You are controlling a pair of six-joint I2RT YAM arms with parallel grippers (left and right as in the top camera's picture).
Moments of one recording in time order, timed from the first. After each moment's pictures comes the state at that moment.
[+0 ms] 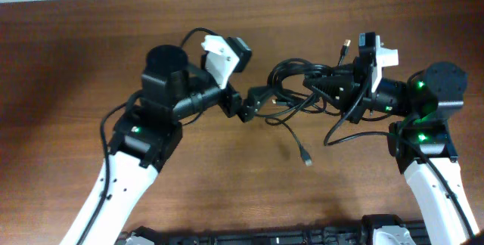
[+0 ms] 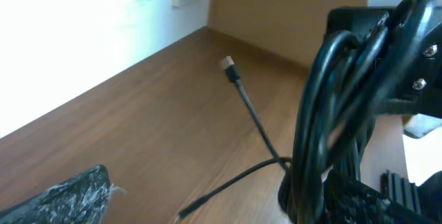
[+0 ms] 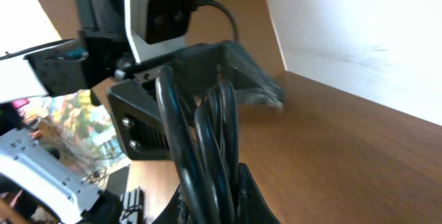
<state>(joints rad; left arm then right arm) -0.47 1.25 1.16 -0.23 0.61 0.06 -0.04 1.07 0.82 0.33 -1.32 0.41</state>
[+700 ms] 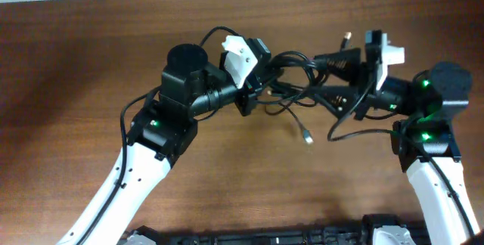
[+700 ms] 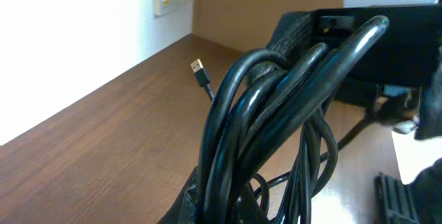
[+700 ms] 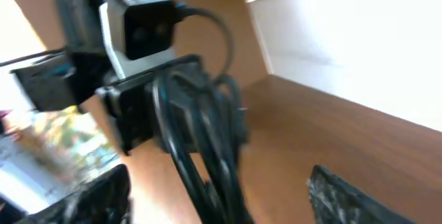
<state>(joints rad) -0.52 1.30 1.16 -0.14 0.60 0.05 -0.09 1.07 0.82 0.32 -1.28 0.41</state>
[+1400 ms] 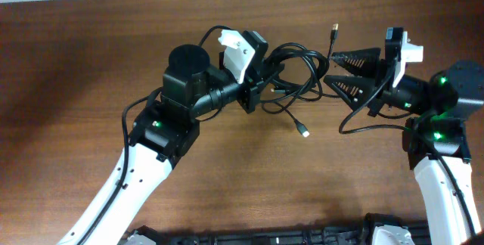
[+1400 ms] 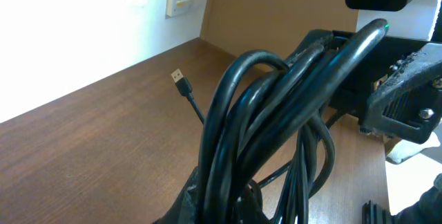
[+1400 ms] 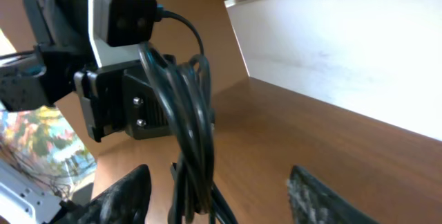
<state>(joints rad) -0.54 1.30 1.16 -0.11 0.55 -0.10 -0.20 1.08 0.82 0.31 -1.33 0.36</state>
